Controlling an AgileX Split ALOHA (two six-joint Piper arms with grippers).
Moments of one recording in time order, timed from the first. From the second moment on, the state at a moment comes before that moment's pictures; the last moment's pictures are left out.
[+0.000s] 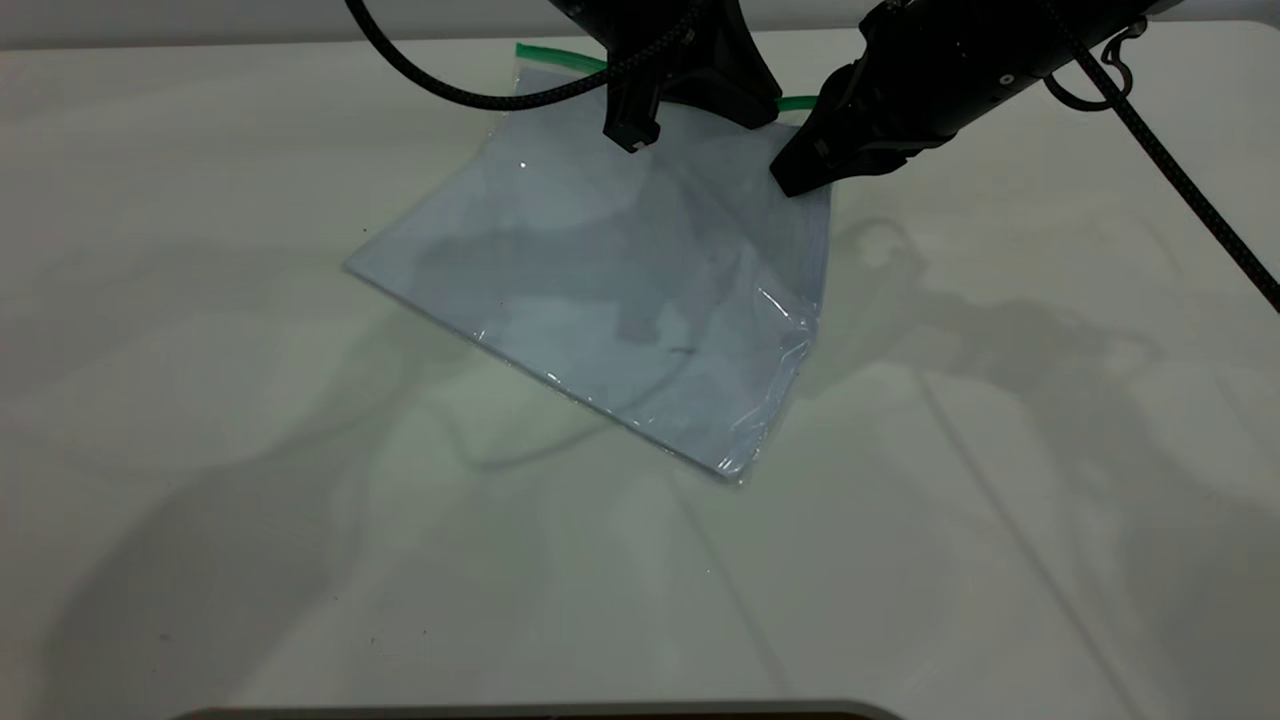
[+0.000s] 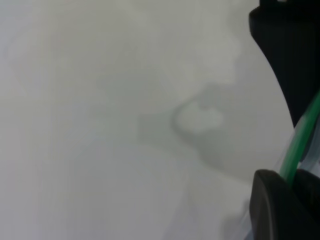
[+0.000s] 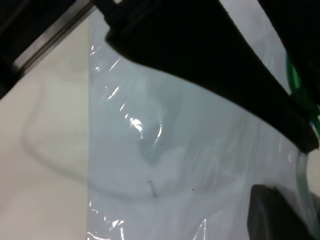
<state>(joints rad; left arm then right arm) -0.46 2.47 -1.82 -0.99 0.64 2.11 0.27 2.21 -1.19 1.40 0.48 -1.77</state>
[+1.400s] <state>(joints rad) -0.19 2.48 -1.82 -0.80 0.65 1.80 0.10 2.21 -1.19 1.45 0.61 -1.73</state>
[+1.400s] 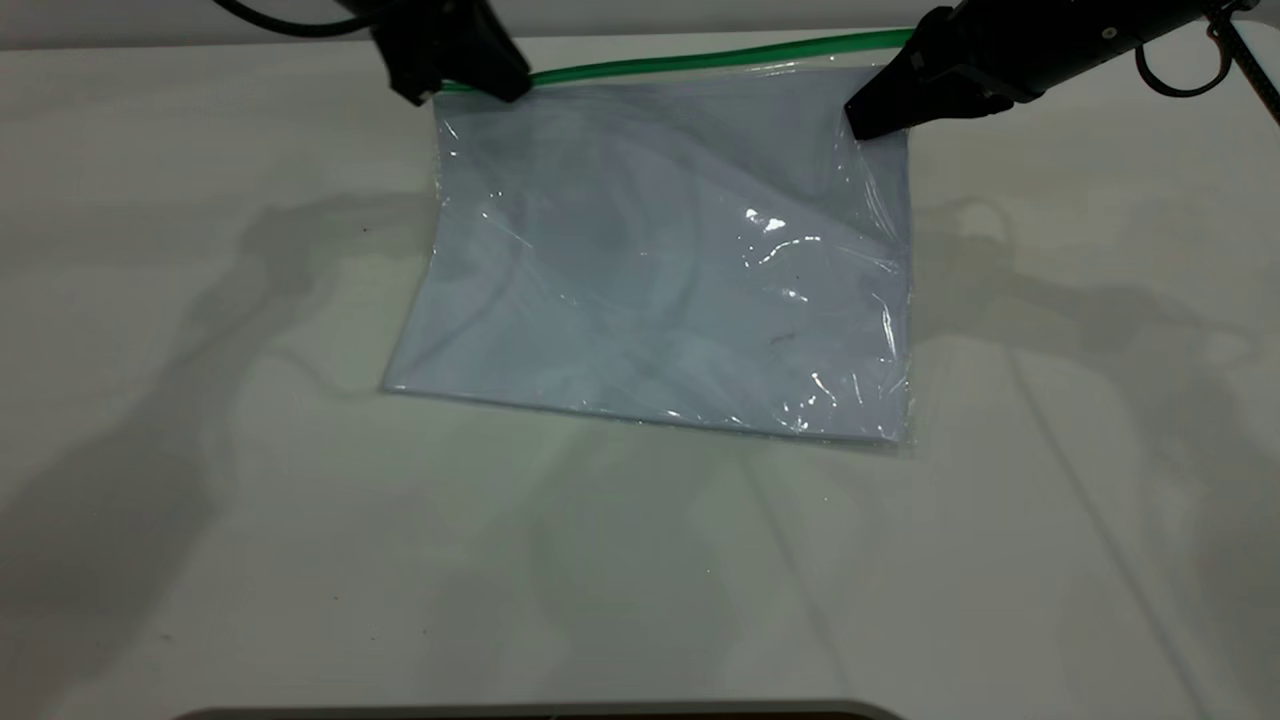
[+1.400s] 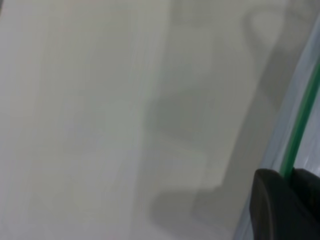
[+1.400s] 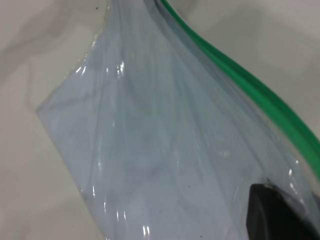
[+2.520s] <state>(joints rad) -0.13 2.48 -1.82 -0.59 0.68 1.61 0.08 2.21 -1.19 1.46 0.56 -1.69</state>
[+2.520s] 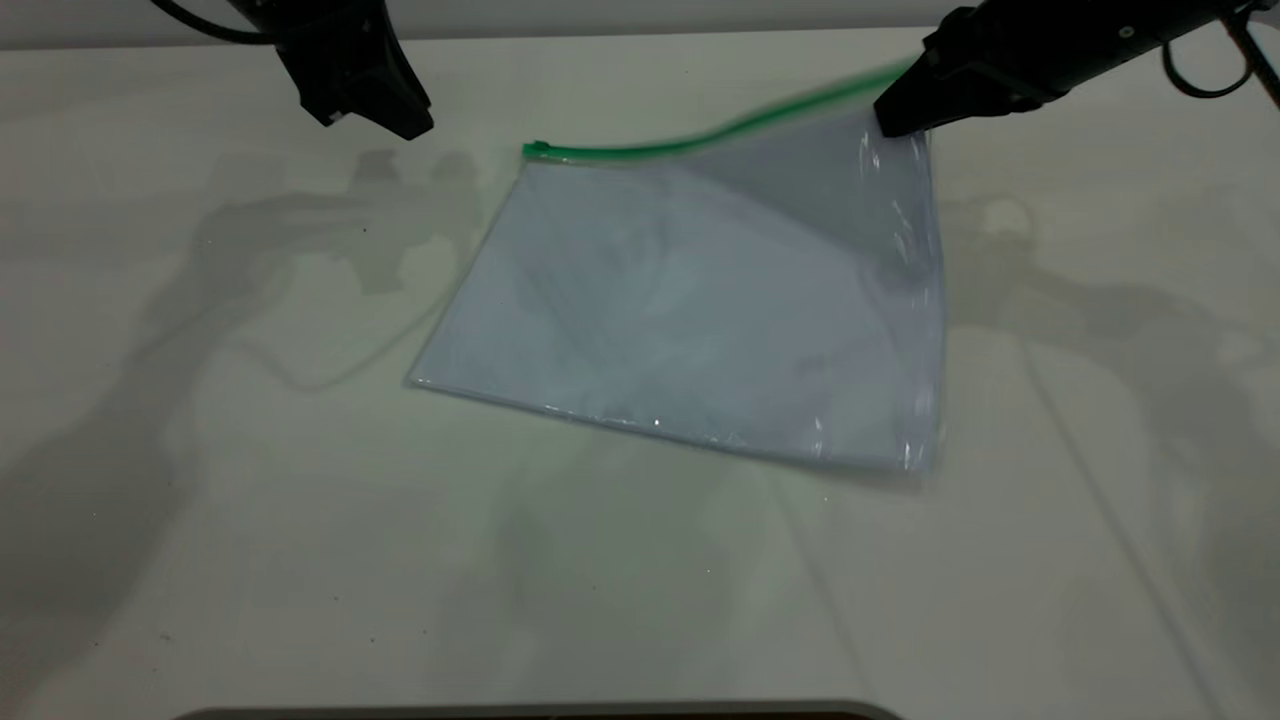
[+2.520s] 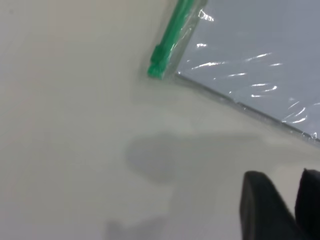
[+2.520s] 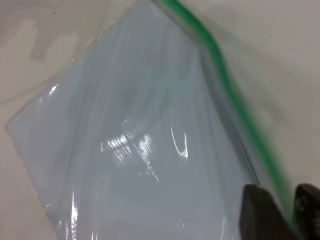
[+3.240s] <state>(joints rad) -0.13 2.09 -1.82 -0.41 0.75 0.82 0.08 1.84 -1.19 1.14 0.39 -1.27</state>
